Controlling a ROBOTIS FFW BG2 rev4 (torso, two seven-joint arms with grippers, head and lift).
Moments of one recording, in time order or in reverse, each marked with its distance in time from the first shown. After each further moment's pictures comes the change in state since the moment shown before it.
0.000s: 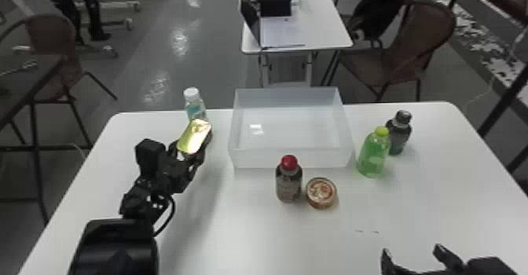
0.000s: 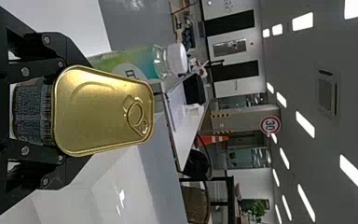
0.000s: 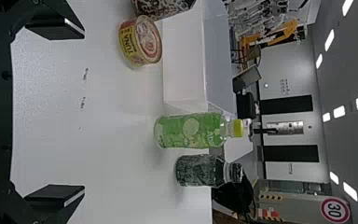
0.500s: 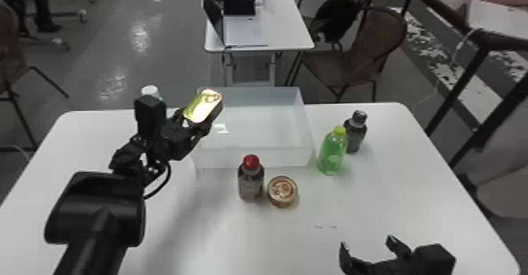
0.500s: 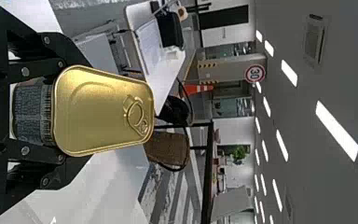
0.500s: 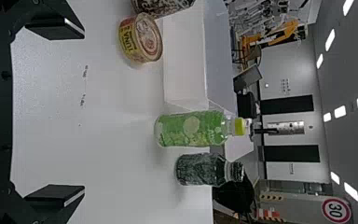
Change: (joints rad) left arm -0.145 0.023 -0.222 -0.020 0.076 0.161 -0.069; right arm -0.011 -0.008 0.002 0.010 -0.006 0.001 0.000
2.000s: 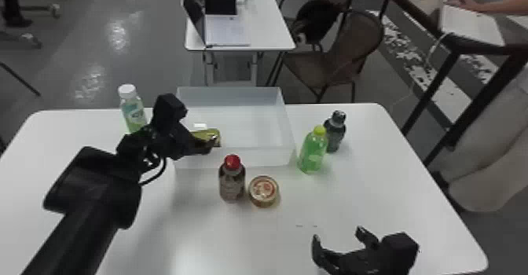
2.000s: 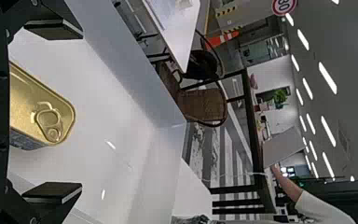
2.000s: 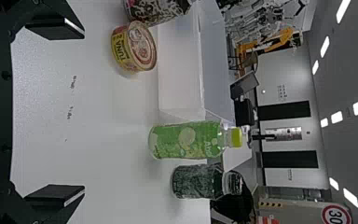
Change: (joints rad) left arm -0.219 -0.001 -0.063 0.394 -0.201 -0.137 -0.058; right arm -0.041 0.002 0.021 0.030 -0.007 0.000 0.011
